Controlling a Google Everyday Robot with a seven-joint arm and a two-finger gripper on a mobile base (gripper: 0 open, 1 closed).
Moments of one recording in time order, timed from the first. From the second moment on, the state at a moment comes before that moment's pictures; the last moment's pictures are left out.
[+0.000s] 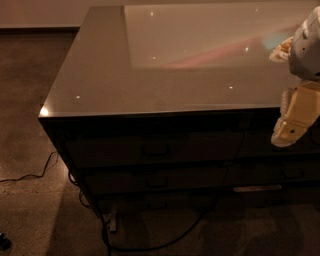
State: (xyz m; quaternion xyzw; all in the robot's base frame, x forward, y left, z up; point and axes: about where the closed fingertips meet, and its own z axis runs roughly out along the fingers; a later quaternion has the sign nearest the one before) arm 0.438 -0.217 0.976 -0.60 0.78 -0.03 0.16
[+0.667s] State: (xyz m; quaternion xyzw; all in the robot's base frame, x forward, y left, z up) arm 0.446 -0.200 0.943 -0.62 0.77 -0.01 0.14
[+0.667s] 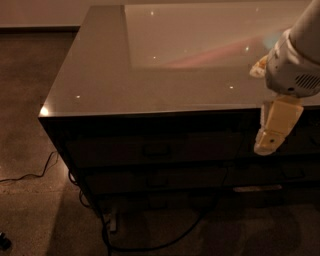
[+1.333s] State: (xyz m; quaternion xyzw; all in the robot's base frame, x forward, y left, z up) arm 0.446 -0.191 0.913 -0.63 0.77 0.01 0.13
